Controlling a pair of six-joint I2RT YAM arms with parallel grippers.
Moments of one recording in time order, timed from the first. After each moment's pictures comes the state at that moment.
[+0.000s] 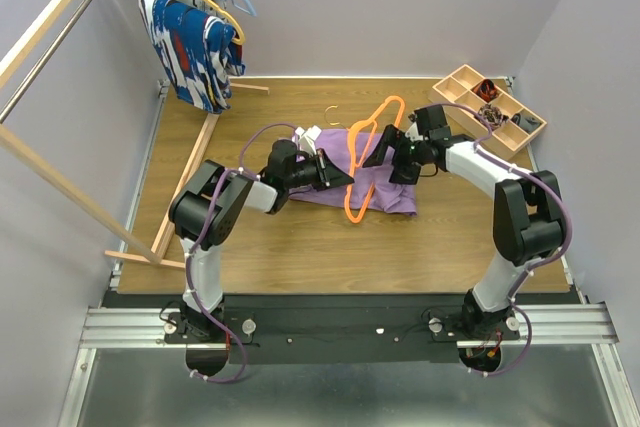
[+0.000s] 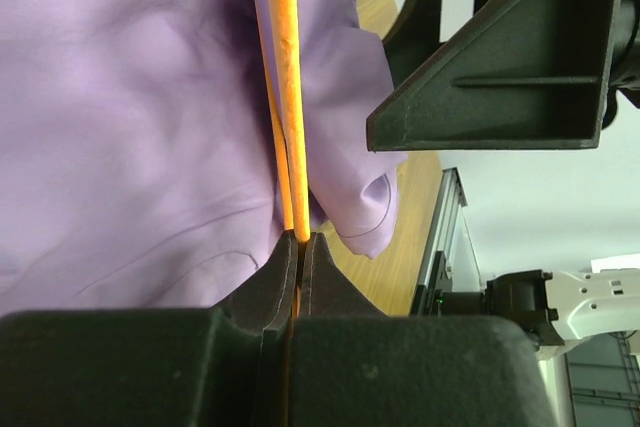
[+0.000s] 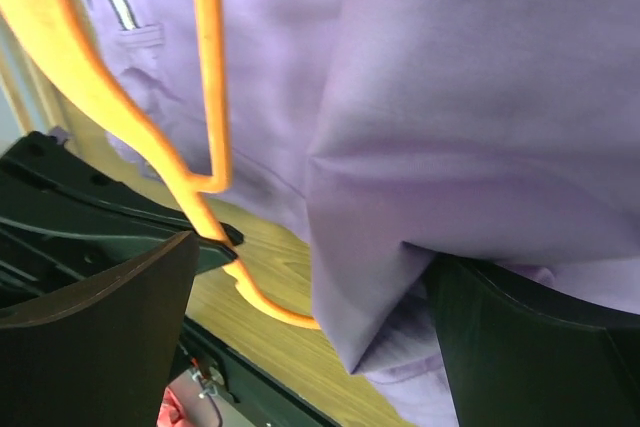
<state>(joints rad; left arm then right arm) -0.48 1.98 0.88 0.87 0.69 -0.93 0.27 1.76 1.17 -0.33 -0.45 0.68</state>
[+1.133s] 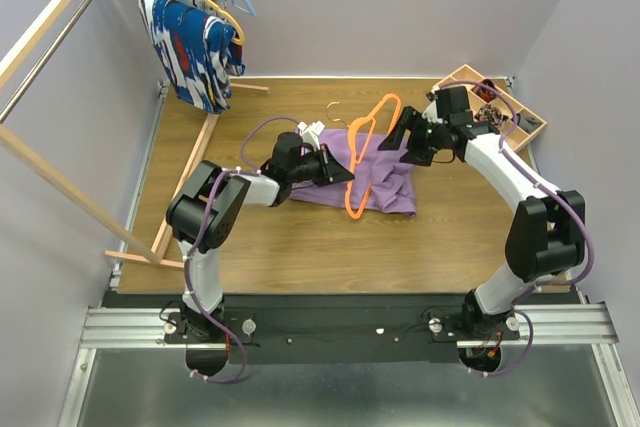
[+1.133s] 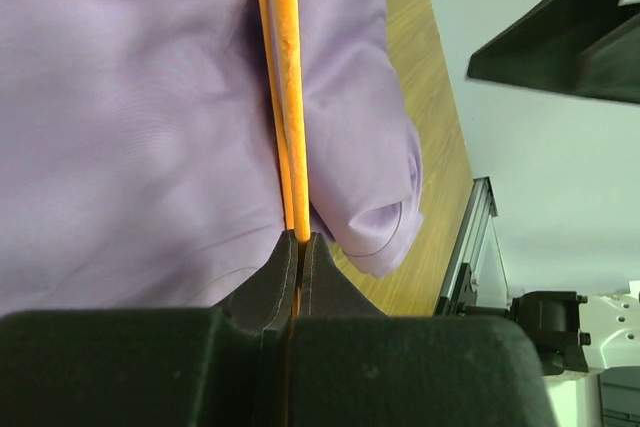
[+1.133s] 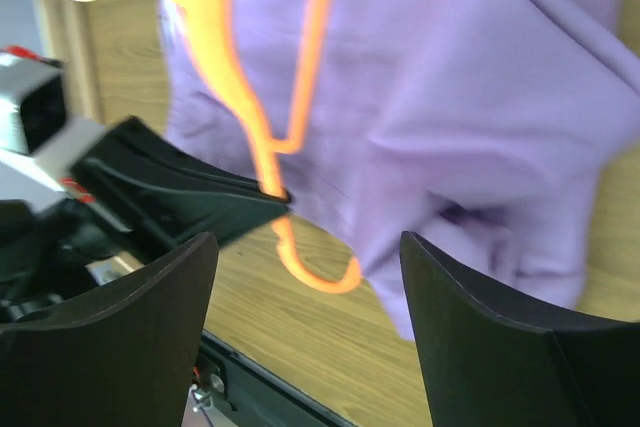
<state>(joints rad) -0.50 1.95 0.95 0.68 0.63 -0.84 0.22 1.63 1.27 -0.49 -0.40 0.60</state>
